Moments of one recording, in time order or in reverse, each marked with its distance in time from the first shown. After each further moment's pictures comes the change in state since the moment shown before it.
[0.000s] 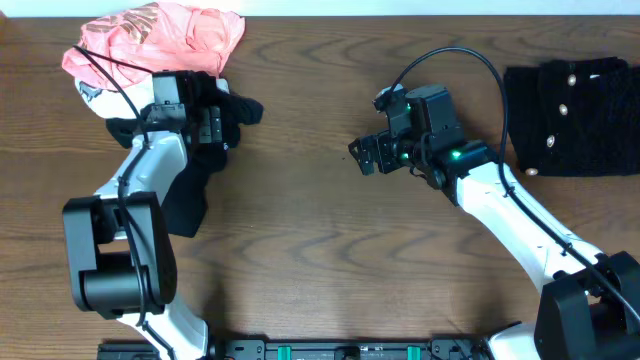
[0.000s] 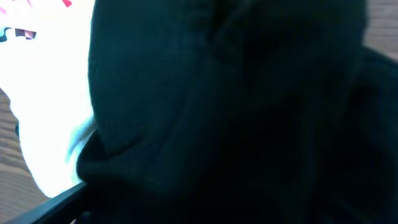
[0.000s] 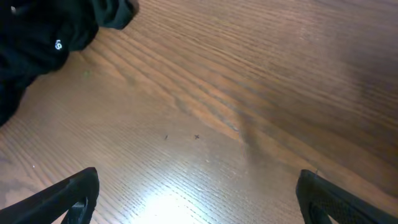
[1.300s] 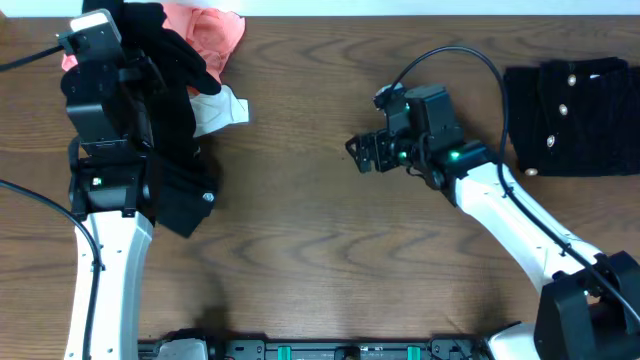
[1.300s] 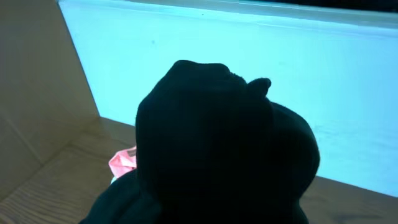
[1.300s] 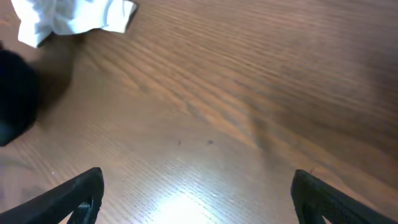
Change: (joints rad) left arm 0.005 -0.607 0.000 0.135 -0.004 -0.160; right arm 0.014 0.000 0.000 0.025 -0.036 0.058
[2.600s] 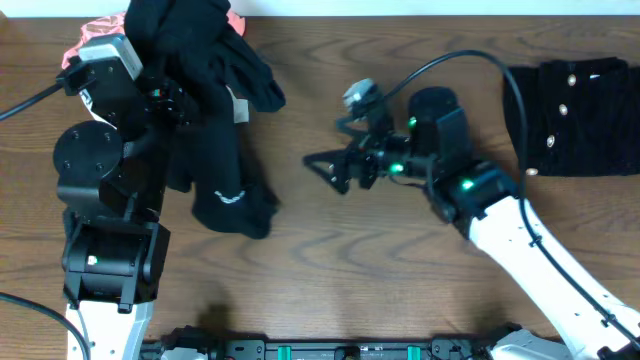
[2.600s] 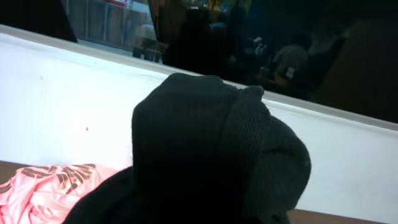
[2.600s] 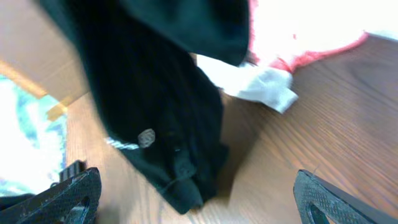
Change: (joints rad) left arm -0.185 -0.273 0.002 -0.055 0.179 -0.185; right arm 0.142 -0.214 0.004 0.169 -0.343 0.001
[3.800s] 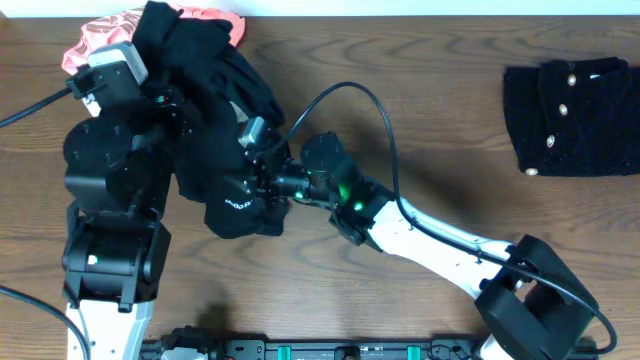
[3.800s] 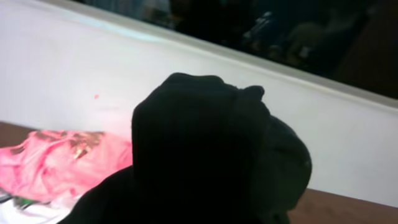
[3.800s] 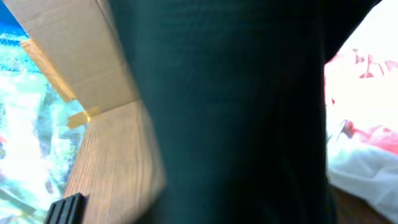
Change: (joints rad) left arm 0.000 0.005 0.000 -0.129 -0.034 -0.033; right arm 0.313 0.363 0.005 0.639 0.154 0.067
